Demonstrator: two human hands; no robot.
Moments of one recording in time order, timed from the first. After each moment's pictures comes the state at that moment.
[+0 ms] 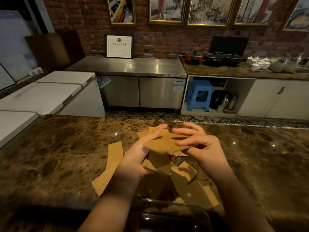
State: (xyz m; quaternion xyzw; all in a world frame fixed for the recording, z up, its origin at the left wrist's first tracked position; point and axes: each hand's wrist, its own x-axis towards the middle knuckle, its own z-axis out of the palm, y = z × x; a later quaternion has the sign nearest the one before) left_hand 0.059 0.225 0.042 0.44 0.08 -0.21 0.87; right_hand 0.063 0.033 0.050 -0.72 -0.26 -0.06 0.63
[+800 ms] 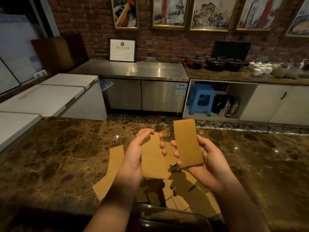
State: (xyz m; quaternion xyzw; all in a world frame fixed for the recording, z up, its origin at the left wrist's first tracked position) left_hand 0.067 0.232 0.033 0.35 0.08 -0.10 0.93; right_hand 0.069 0.040 0.046 -0.43 0.03 0.24 0.87
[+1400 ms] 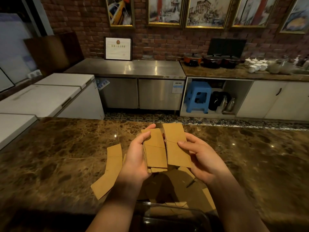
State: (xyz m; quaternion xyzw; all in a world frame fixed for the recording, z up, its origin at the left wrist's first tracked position) left_hand 0.068 0.221 0.025 0.37 0.12 -0.09 0.91; right_hand 0.070 0.043 0.052 -0.49 0.03 0.23 0.84
